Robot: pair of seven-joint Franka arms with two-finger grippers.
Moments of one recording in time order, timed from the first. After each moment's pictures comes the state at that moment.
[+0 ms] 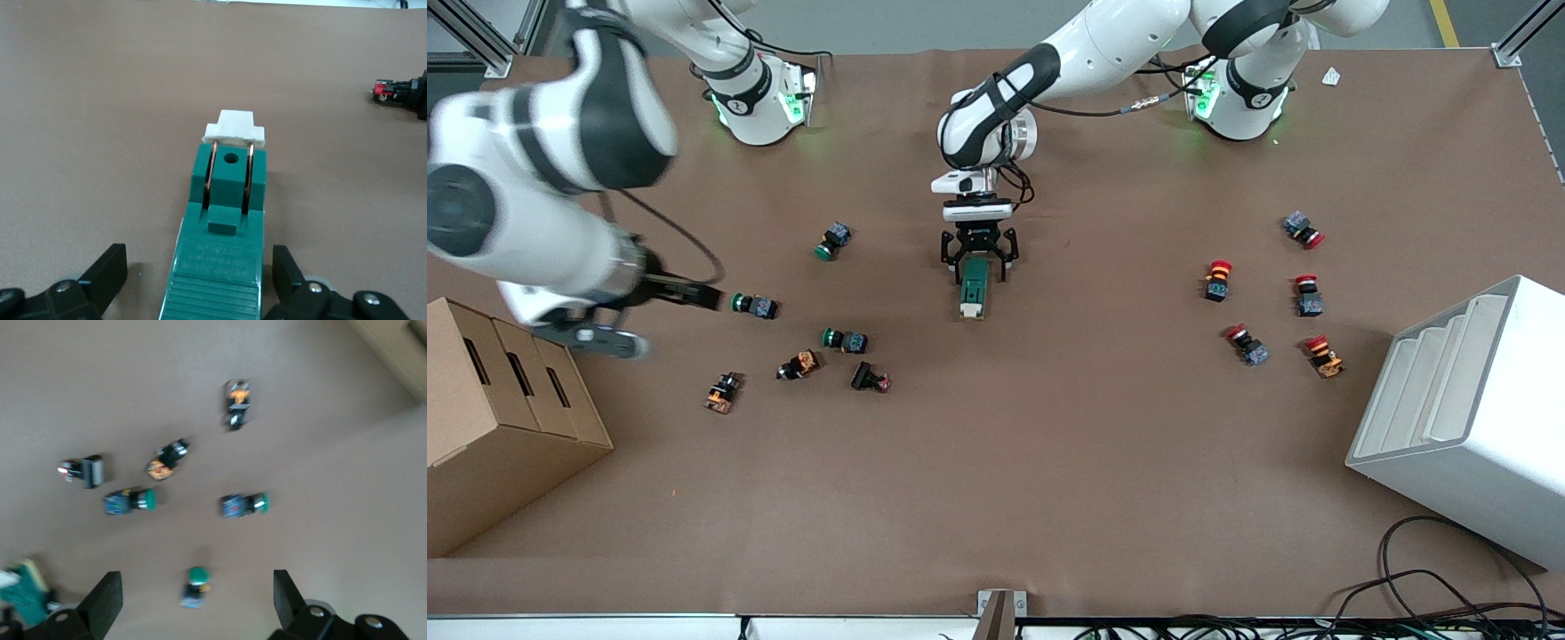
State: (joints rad) left arm -0.80 0.86 -0.45 -1.80 1.72 2.04 -2.47; right arm 0.27 0.23 -0.03 -1.62 0.02 1.65 0.62
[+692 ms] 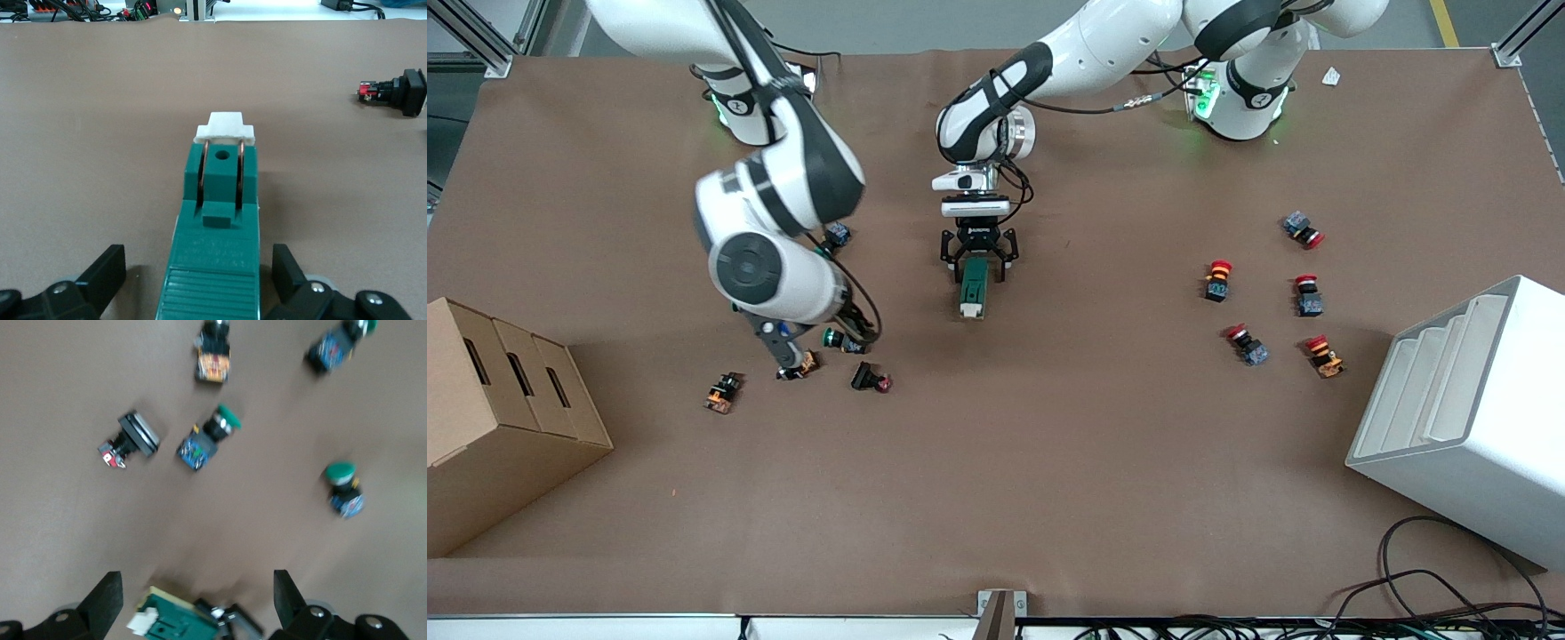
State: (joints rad) left arm -0.82 0.88 -0.45 -1.80 1.78 1.99 -2.47; right arm 0.51 0.47 -0.03 -1.59 0.17 1.82 1.47
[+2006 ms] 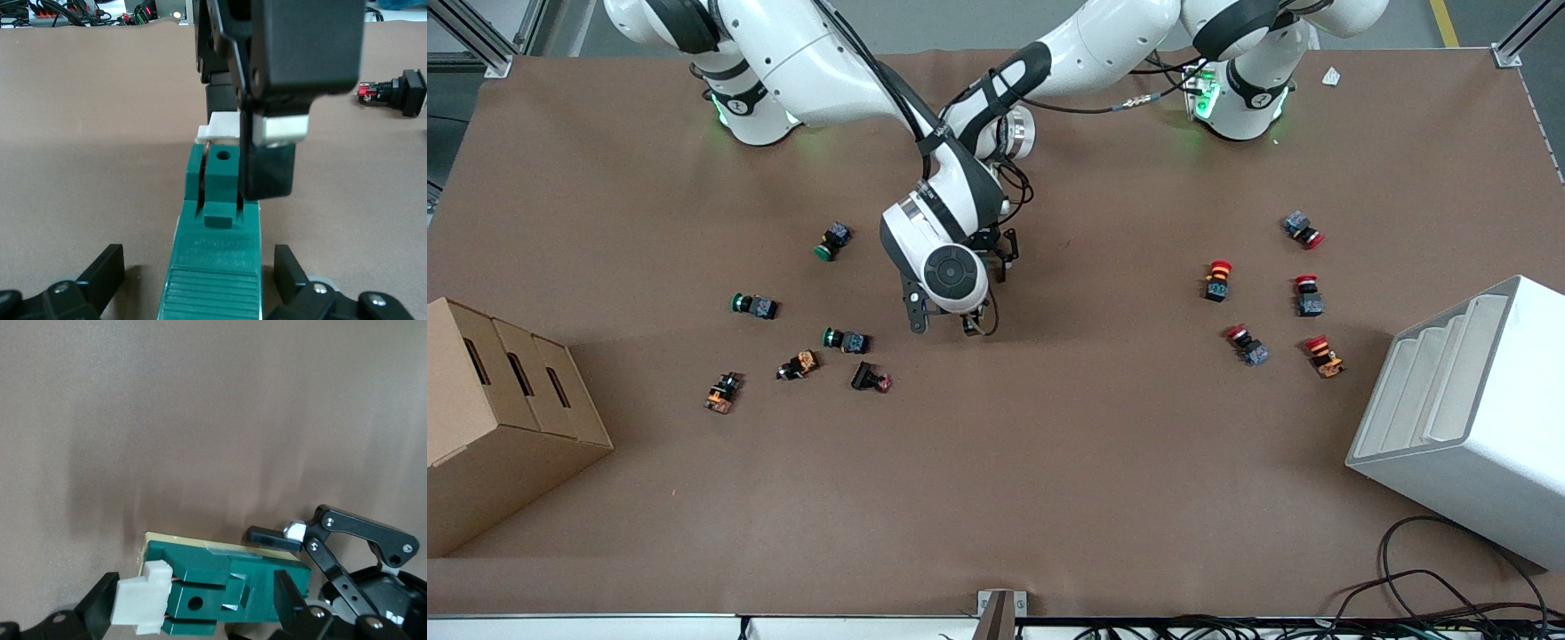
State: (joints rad) left arm -0.83 0.88 -0.44 -1.80 1.79 1.98 -2.47; right arm 0.76 0.75 -0.03 -1.49 0.23 1.99 1.98
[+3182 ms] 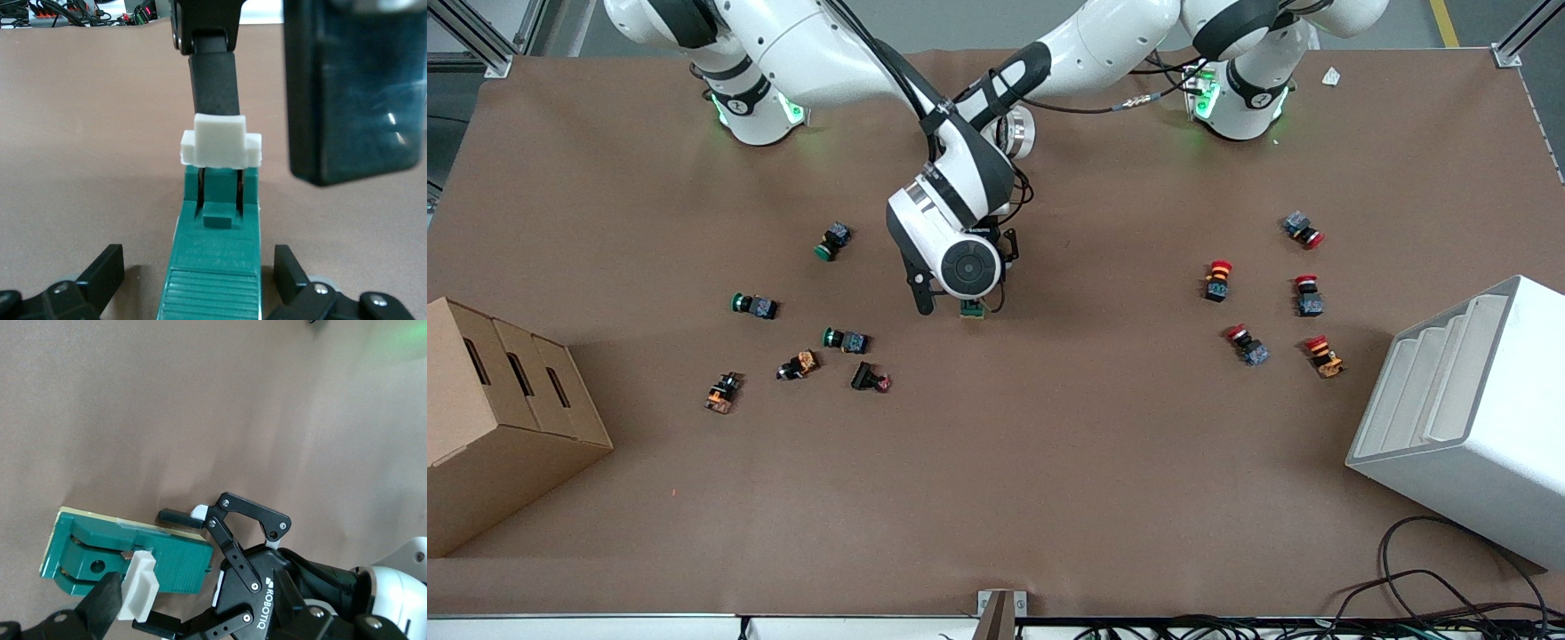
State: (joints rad) left arm -0.83 0.88 -0.44 -1.80 1.79 1.98 -2.47; right arm 0.75 0.73 -0.01 -1.43 0.25 1.74 1.94
